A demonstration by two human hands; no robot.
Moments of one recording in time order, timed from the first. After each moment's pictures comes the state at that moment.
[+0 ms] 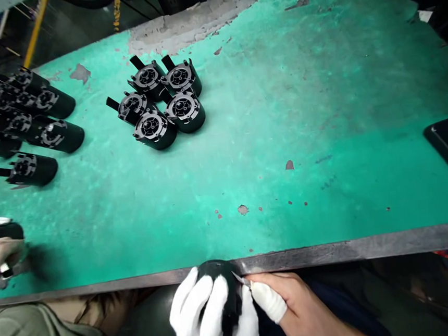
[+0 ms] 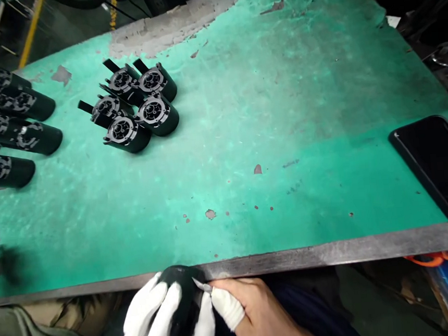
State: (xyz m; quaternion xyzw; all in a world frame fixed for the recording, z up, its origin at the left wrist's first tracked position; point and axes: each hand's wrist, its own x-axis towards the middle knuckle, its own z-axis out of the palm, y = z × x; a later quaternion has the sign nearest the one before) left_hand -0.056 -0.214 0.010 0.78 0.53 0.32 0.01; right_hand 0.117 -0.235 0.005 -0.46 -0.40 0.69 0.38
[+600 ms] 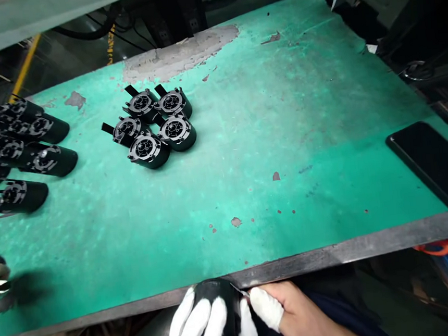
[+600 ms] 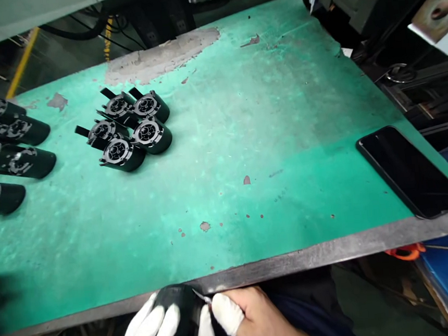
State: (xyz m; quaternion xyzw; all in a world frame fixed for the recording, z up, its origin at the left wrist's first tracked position) left_hand -0.063 -0.198 -0.009 0.78 0.46 0.41 -0.06; right_hand 0.110 -0.239 -0.010 -0.50 -0.37 0.69 0.37
